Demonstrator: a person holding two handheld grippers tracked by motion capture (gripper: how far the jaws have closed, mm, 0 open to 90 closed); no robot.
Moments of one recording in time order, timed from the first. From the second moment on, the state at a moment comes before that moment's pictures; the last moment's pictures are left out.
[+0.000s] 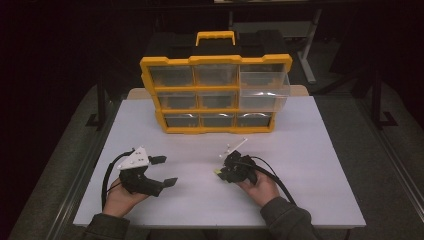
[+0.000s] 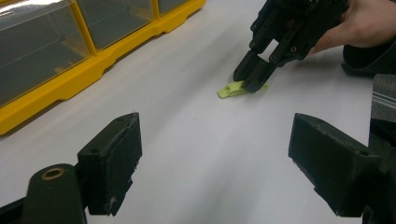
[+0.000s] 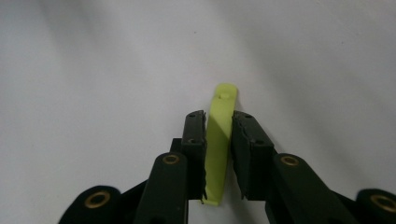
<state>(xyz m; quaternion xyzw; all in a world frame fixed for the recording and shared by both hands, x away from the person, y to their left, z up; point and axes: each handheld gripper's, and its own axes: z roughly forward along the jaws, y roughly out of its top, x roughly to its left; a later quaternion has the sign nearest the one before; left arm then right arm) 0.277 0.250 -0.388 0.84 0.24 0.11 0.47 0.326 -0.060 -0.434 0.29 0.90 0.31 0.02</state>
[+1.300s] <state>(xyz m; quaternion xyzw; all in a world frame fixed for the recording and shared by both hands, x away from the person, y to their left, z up) 0.276 0.251 -0.388 0.84 0.24 0.11 0.47 0.320 -0.082 -0.392 0.22 0.91 0.36 -0.01</state>
